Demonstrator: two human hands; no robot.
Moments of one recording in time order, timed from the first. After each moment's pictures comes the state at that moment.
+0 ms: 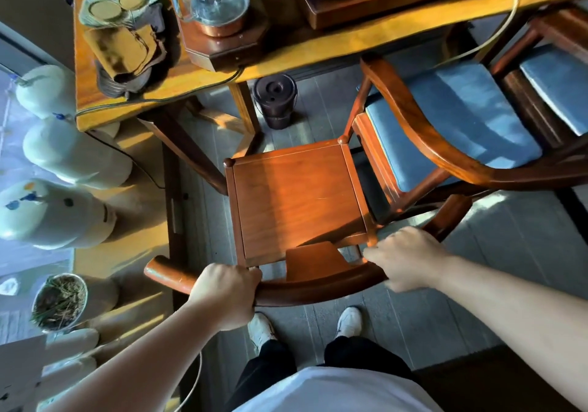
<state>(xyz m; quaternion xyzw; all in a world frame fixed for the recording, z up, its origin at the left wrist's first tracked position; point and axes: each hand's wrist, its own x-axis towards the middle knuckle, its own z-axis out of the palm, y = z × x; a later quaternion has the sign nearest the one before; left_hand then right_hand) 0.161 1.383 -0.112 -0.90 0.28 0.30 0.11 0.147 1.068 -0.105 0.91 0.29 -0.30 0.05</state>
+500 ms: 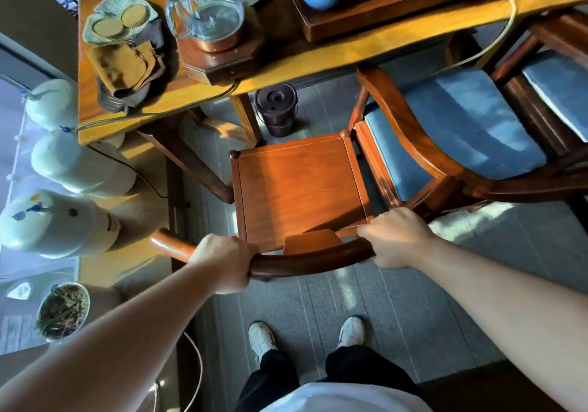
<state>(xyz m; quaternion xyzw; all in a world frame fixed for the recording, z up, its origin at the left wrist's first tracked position) 0.224 1.358 -0.107 -0.90 0.29 0.29 0.13 0.195 1.053 -0.112 0.94 0.22 -0.26 0.06</state>
